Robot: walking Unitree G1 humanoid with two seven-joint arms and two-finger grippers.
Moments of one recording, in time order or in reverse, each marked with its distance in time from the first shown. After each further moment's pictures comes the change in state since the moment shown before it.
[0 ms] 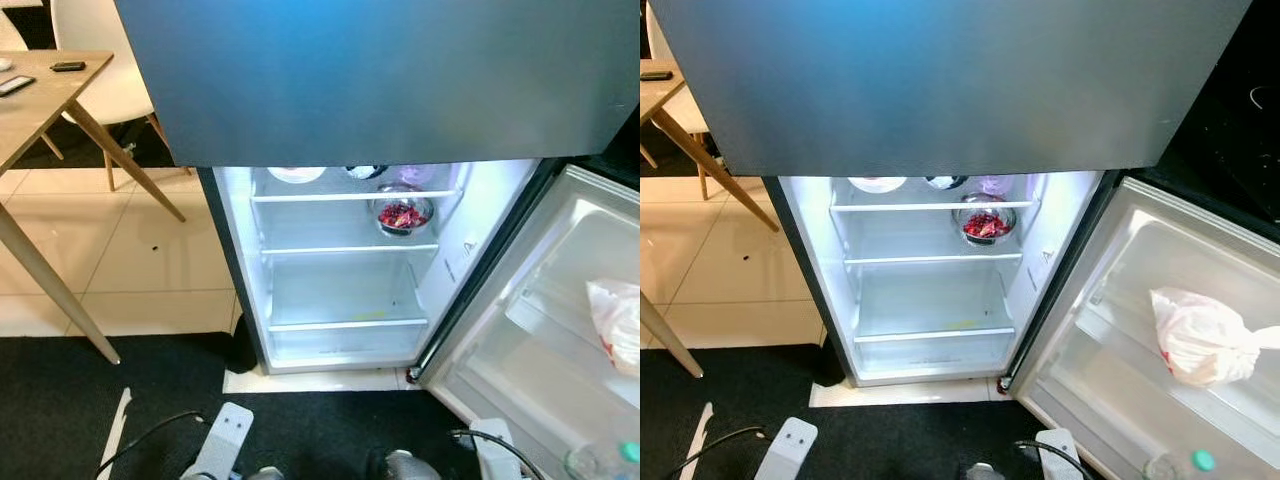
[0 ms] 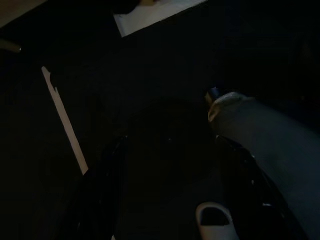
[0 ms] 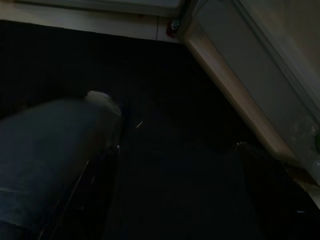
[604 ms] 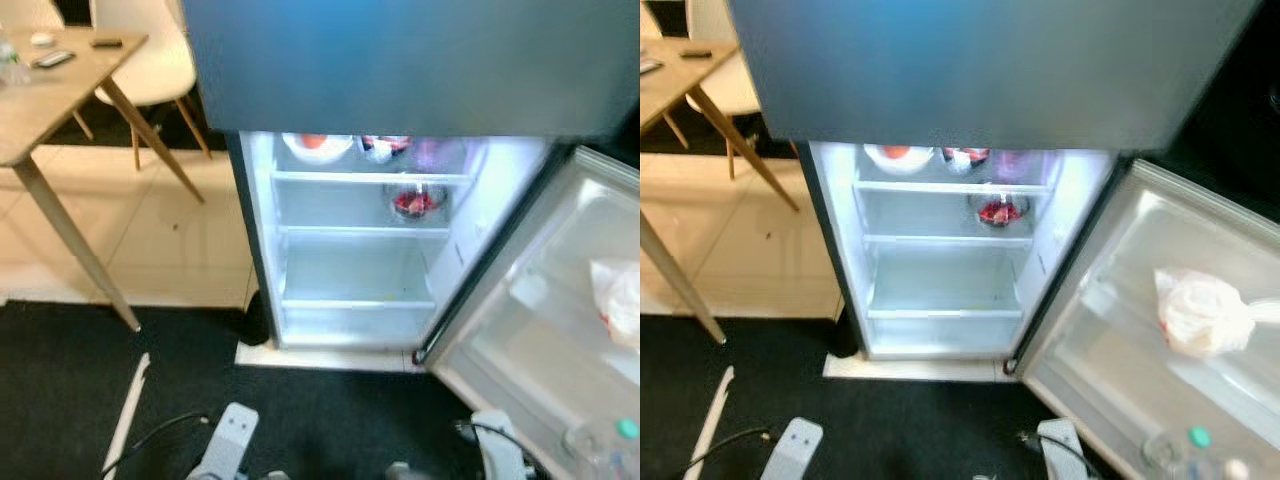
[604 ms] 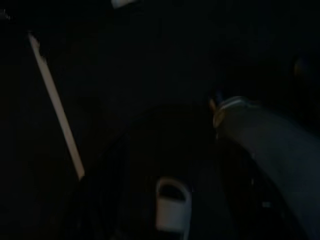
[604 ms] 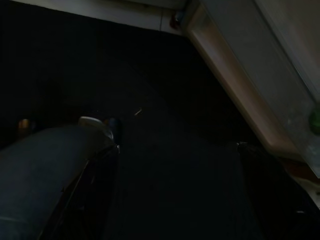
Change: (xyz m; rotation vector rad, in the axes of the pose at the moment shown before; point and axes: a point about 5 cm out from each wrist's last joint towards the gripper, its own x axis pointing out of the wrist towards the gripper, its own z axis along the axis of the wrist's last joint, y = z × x) left arm 0.001 0.000 0.003 0.000 -0.011 0.000; right arm 0.000 -0.003 0.003 -0.004 -0.009 -0.008
